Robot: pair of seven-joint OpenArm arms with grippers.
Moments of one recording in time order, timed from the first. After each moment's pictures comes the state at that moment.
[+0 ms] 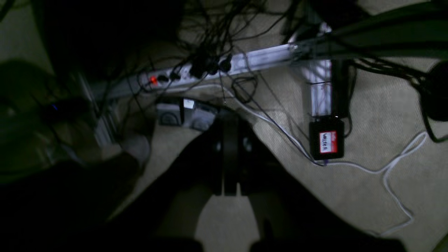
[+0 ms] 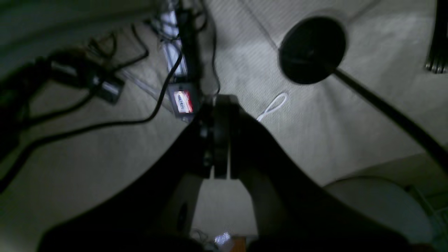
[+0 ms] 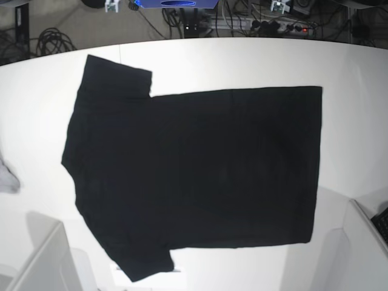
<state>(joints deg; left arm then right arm) 43.6 -12.5 1.3 63.6 0.3 0.3 -0.5 -41.7 5.2 -0.1 65.5 11.4 0.0 -15.6</state>
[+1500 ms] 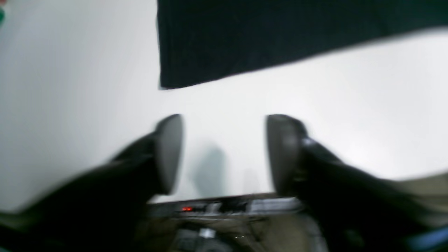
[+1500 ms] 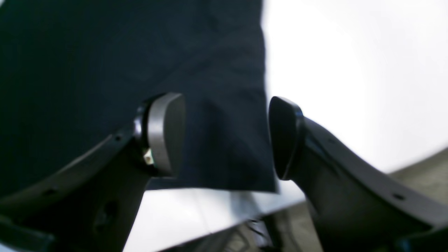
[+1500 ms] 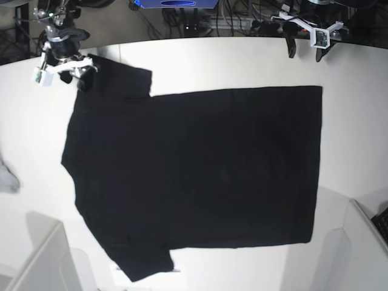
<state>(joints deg) 57.5 -14.8 -11.1 110.8 -13.9 0.3 0.9 -38.8 4.3 20.5 113.8 36.6 0.4 -30.0</state>
